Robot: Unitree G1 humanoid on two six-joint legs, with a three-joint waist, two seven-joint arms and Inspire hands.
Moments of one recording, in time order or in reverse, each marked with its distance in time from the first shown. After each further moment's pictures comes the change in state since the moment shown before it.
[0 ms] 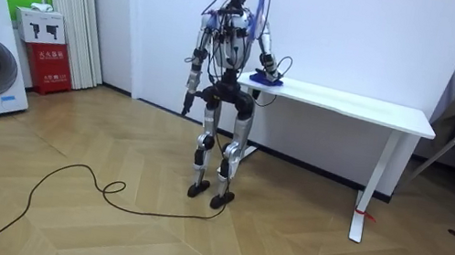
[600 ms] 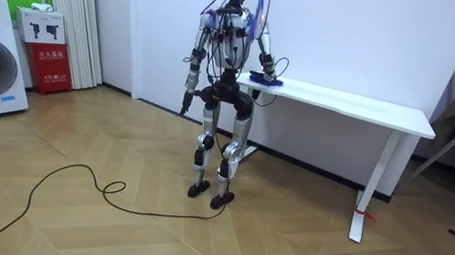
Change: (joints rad) left arm -0.016 0.009 -0.001 -0.010 0.000 0.000 0.000; right arm -0.007 -0.005 0.051 -0.003 -0.014 0.003 0.094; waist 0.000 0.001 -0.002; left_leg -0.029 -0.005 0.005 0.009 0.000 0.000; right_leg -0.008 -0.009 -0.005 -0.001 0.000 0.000
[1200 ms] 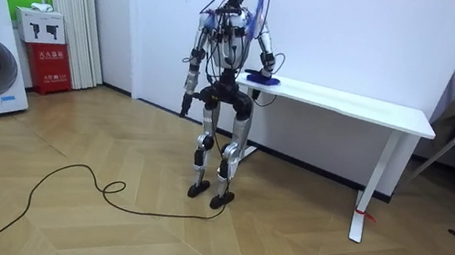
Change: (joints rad) left arm -0.009 0.001 -0.006 0.009 0.000 0.040 -0.033; right arm -0.058 -0.042 0.120 -0.114 0.022 0.098 0.177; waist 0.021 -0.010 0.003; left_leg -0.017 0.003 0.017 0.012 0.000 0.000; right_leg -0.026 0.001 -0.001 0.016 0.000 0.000
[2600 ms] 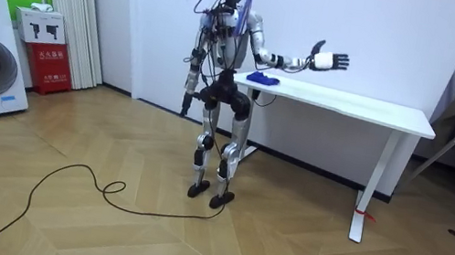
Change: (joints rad) left arm 0.103 -0.039 0.218 -0.049 -0.046 0.077 0.002; right arm -0.019 0.041 -0.725 -0.143 0.658 0.150 -0.367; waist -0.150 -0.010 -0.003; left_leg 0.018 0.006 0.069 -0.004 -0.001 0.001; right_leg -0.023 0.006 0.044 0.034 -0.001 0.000
